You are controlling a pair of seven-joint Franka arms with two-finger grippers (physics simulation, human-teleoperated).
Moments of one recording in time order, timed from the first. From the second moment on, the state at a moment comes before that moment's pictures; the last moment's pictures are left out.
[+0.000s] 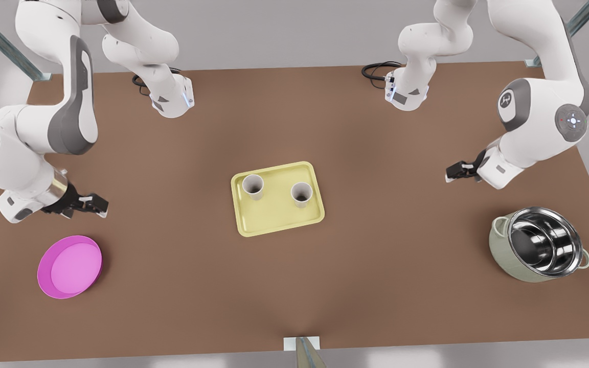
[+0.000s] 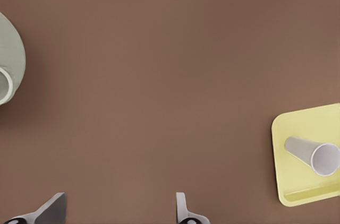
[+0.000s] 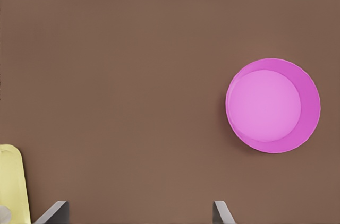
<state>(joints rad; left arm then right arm) -0.02 0.07 -0.03 -1.73 -0.13 1.74 -0.04 0.01 0.20 -0.04 -1.54 0.01 1.82 -0.02</state>
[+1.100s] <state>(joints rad) -0.71 0.55 -0.04 -1.70 0.02 2.25 -0.55 0.38 0.28 0.18 -1.96 0.06 2.24 0.02</state>
